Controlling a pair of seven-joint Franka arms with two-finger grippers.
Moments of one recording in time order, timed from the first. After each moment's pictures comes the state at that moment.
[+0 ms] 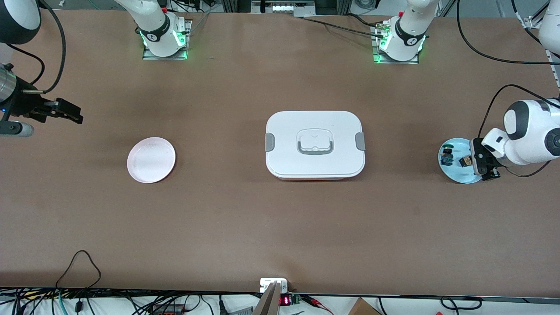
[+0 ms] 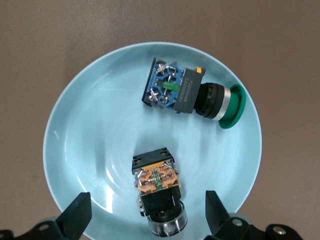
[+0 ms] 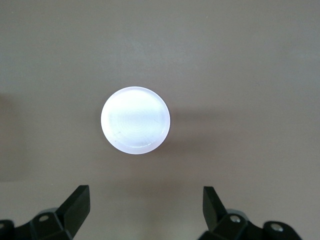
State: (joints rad) left arm 0.76 0.56 -0.45 -1.94 0.43 2.27 1.53; right arm 0.09 0.05 -0.11 -1.65 -0.02 1.65 0.00
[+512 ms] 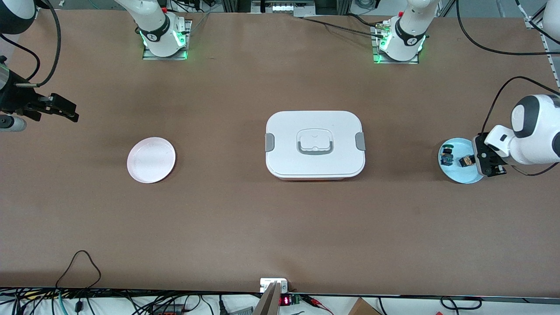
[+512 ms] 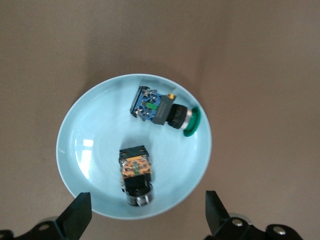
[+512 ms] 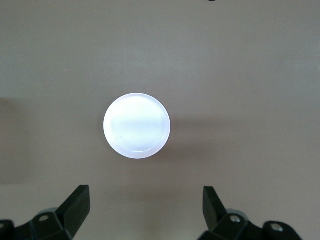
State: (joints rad) left arm 0.76 0.48 -0.56 -1.85 0.42 1.95 1.33; right arm 0.09 0.04 -0.11 -1.63 -0.02 1.66 -0.01
